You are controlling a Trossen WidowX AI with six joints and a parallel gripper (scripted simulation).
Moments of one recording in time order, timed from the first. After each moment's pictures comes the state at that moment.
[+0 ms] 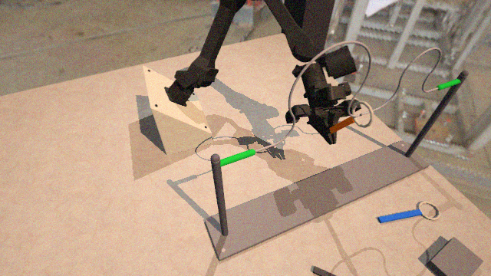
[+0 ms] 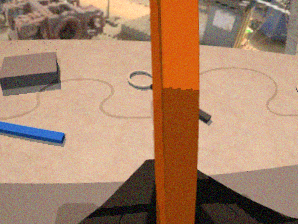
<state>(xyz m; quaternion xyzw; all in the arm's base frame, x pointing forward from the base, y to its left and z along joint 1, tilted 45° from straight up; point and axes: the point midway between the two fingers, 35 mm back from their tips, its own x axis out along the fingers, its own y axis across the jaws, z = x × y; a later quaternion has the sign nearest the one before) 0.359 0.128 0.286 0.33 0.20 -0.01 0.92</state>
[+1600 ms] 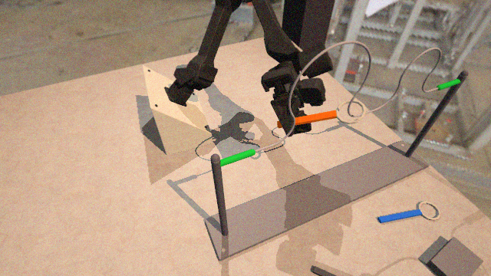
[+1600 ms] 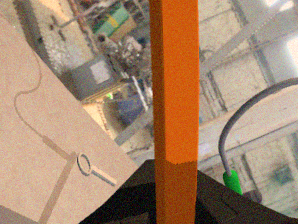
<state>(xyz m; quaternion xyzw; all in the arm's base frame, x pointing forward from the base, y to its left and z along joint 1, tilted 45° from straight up) 0.347 -0.014 0.251 -0.15 0.21 -0.16 0.95</state>
